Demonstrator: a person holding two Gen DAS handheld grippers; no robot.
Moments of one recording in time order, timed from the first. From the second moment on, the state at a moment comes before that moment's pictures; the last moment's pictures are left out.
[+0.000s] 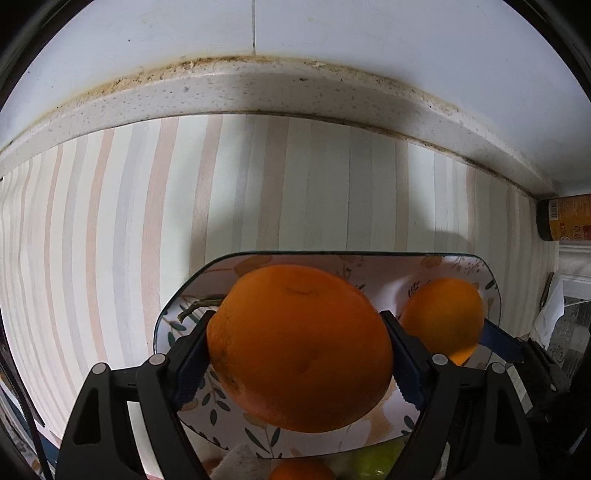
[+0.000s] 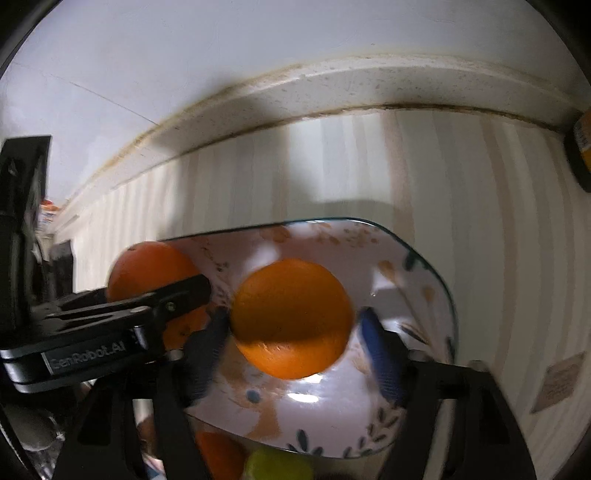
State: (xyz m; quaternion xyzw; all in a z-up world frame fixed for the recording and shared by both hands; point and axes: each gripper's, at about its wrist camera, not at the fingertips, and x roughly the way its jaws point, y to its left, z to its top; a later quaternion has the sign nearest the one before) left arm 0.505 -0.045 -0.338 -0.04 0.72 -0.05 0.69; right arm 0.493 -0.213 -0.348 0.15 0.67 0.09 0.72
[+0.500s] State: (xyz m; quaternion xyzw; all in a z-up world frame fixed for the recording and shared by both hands) left arm 0.476 -0.059 -0.319 -0.03 0.71 -0.06 0.70; right arm 0.467 -0.214 -0.310 0.09 0.68 0.02 0.73
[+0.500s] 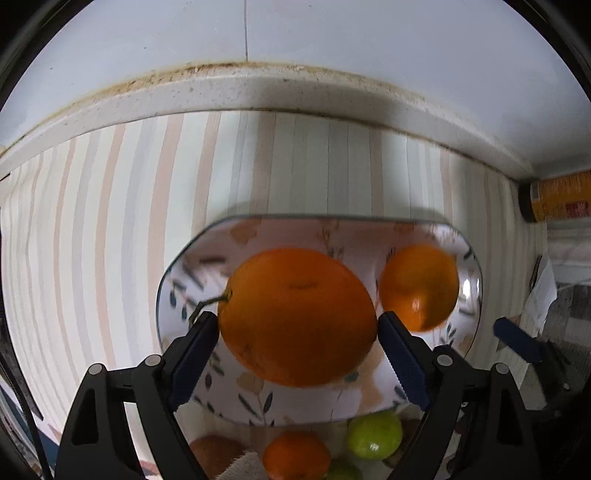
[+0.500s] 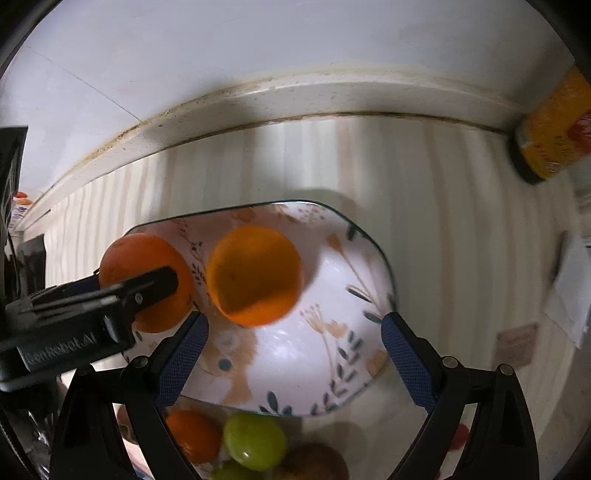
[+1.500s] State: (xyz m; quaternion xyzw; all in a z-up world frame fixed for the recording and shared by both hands) left arm 0.312 -0.026 -0.140 0.03 0.52 -0.02 0.85; right arm 0.322 -0.199 -0.146 0.04 0.56 0.02 0.83
